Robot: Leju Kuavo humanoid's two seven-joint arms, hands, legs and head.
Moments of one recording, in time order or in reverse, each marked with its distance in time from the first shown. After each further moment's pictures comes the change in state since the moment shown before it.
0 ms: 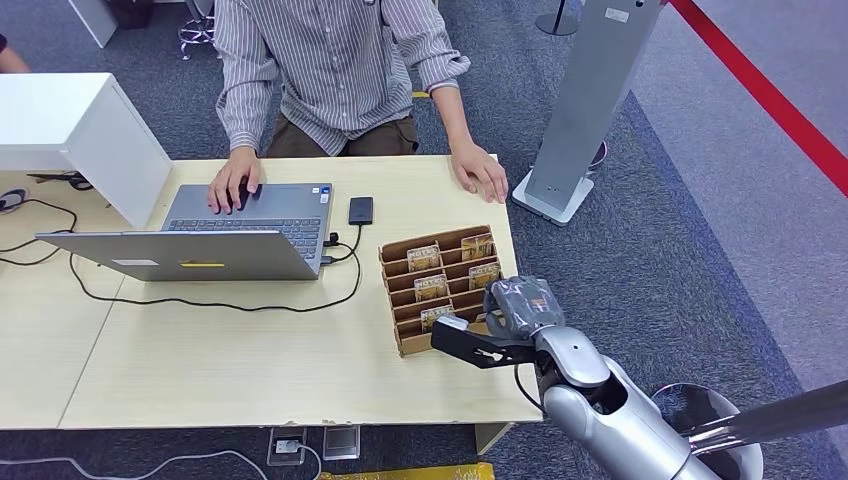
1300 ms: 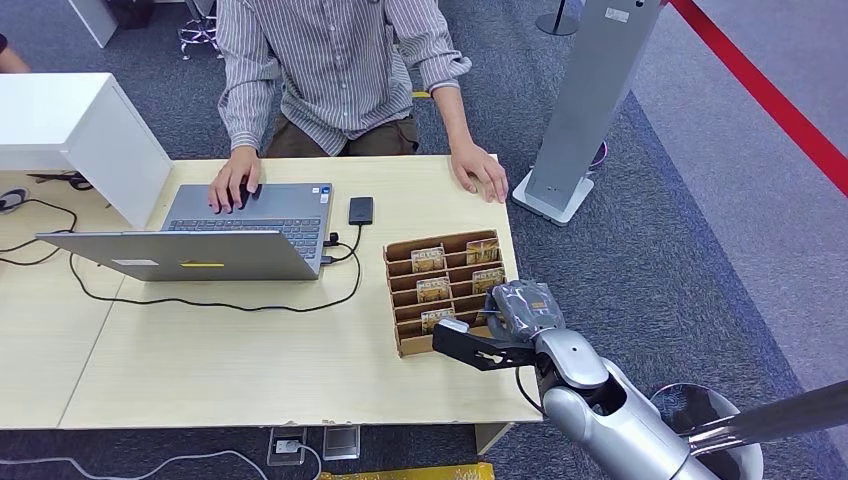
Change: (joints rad) left arm 0.004 0.000 0.000 0.000 -0.004 0.008 -0.010; right arm 0.001 0.000 0.006 0.021 0.001 -0.005 0.002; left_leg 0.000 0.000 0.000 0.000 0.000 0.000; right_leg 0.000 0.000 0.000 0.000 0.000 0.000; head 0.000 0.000
